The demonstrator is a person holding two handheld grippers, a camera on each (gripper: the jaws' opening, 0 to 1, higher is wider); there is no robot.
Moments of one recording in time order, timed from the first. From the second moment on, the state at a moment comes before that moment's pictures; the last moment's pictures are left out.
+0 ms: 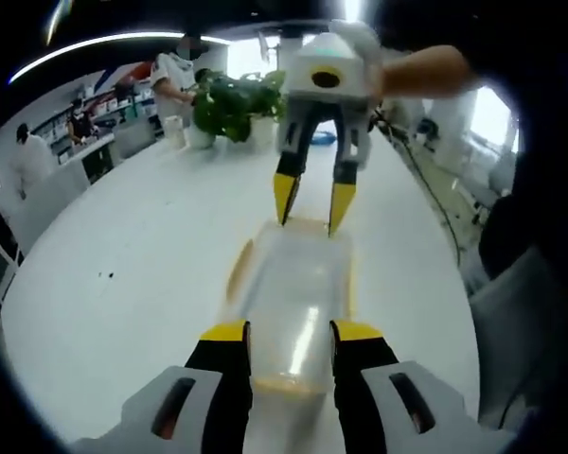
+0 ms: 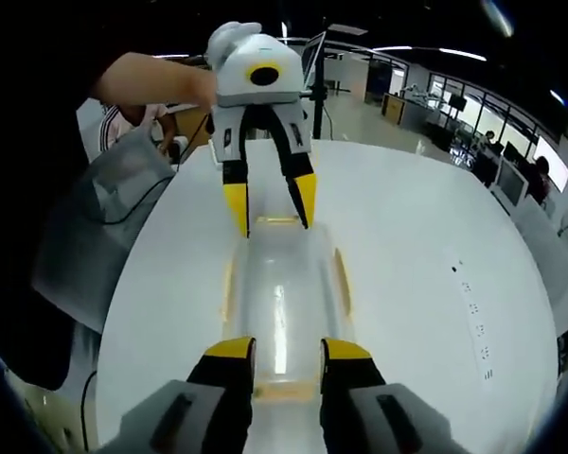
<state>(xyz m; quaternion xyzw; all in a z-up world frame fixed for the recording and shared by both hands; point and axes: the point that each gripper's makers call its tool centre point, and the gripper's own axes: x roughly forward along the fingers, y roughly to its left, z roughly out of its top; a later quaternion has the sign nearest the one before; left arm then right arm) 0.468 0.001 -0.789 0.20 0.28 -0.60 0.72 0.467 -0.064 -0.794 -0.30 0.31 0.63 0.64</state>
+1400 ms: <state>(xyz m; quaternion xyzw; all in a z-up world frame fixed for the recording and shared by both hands) 0.442 -0.038 -0.805 0.27 0.24 -0.60 0.71 0.491 -0.009 -0.809 -0.30 0.32 0.66 0.60</state>
